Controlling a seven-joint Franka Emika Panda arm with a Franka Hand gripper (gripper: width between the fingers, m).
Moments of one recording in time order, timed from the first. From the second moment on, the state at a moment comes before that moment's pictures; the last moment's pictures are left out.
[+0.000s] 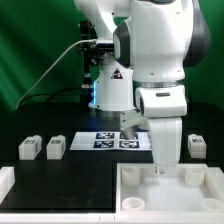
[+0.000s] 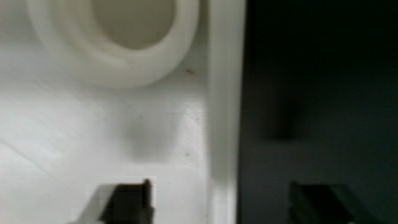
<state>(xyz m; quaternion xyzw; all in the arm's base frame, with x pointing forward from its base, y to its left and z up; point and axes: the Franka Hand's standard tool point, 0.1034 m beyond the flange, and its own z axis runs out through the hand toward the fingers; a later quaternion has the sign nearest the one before) 0.496 0.064 0.019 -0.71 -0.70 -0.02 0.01</state>
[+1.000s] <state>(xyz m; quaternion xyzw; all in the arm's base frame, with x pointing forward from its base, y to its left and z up) 0.496 0.063 0.018 -0.71 -0.70 -0.02 0.01</state>
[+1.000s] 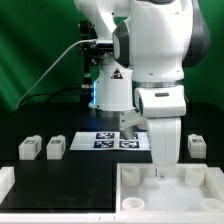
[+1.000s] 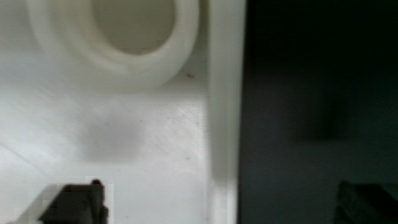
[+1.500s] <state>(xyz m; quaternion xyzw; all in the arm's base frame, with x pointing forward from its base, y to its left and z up) 0.479 0.089 0.038 -0.82 -0.56 -0.03 0.01</state>
